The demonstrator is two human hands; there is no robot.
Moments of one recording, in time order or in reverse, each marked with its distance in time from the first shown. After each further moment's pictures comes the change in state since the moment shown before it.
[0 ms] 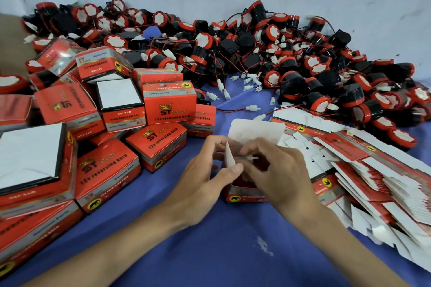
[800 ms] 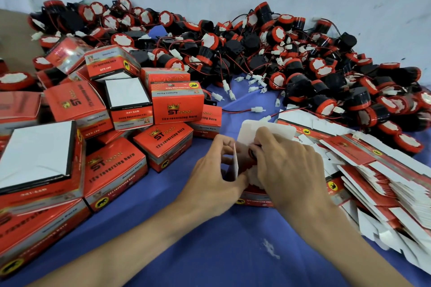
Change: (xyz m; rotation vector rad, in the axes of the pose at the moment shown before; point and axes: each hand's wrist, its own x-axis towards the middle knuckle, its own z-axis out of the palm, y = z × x) left_hand 0.009 -0.005 0.007 0.179 0.124 -0.051; right_hand 0.010 -0.014 -0.005 -0.562 -0.100 0.022
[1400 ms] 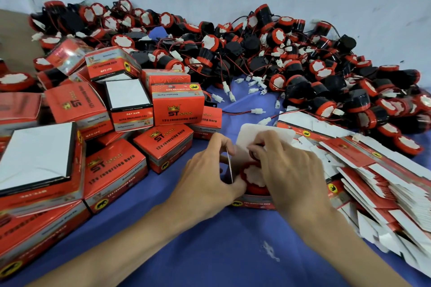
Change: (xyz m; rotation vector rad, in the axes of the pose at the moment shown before) left_hand 0.001 -0.001 -0.009 0.164 0.043 0.050; right_hand -0.002 0.000 -0.002 0.008 -0.082 -0.048
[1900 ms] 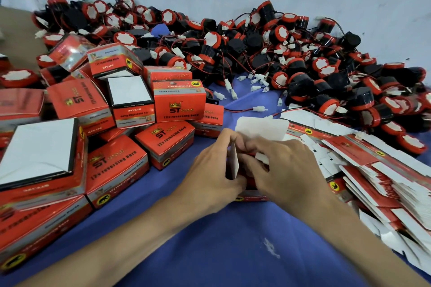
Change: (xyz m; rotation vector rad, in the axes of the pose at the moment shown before) left_hand 0.006 0.002 0.002 -0.059 -0.112 0.009; right_hand 0.003 0.002 -0.005 0.321 -0.018 -0.033
